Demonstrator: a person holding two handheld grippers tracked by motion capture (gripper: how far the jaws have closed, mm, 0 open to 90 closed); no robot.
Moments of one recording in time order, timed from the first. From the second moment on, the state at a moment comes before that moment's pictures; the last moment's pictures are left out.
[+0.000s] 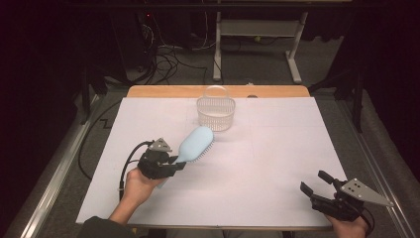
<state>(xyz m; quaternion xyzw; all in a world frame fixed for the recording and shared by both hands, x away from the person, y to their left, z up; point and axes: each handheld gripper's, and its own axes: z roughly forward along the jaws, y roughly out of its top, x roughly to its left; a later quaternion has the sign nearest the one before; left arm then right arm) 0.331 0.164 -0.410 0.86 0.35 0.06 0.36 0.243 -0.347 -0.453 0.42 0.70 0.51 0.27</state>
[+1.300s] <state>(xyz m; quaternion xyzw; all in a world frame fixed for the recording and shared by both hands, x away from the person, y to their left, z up) 0.293 0.177 -0.422 0.83 0.35 0.07 0.42 0.243 -0.326 -0.448 0.40 0.69 0.55 0.24</state>
